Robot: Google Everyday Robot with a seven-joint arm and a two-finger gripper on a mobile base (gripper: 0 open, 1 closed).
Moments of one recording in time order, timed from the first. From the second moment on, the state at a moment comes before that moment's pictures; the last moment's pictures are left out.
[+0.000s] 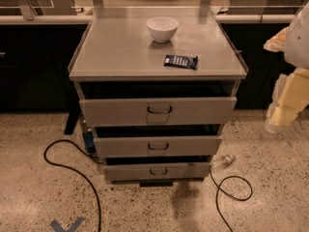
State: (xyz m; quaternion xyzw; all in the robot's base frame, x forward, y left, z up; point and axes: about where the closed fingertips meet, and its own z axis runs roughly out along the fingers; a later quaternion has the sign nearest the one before) arm 0.438 -0.217 0.976 -0.60 0.78 -0.03 0.16
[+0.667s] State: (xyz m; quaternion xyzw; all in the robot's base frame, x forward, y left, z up) arm 0.426 -0.205 0.957 -0.62 0.76 -0.04 0.18
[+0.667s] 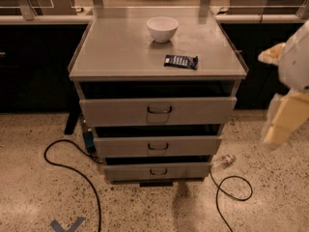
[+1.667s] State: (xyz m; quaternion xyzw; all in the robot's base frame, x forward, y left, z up) arm 0.381 -0.138 0.728 -0.65 0.73 0.06 0.21
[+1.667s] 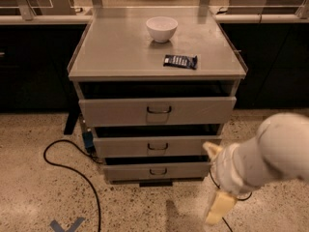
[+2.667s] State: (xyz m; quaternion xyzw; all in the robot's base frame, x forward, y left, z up) arm 0.282 -0.022 0.443 -0.66 0.70 0.25 0.15
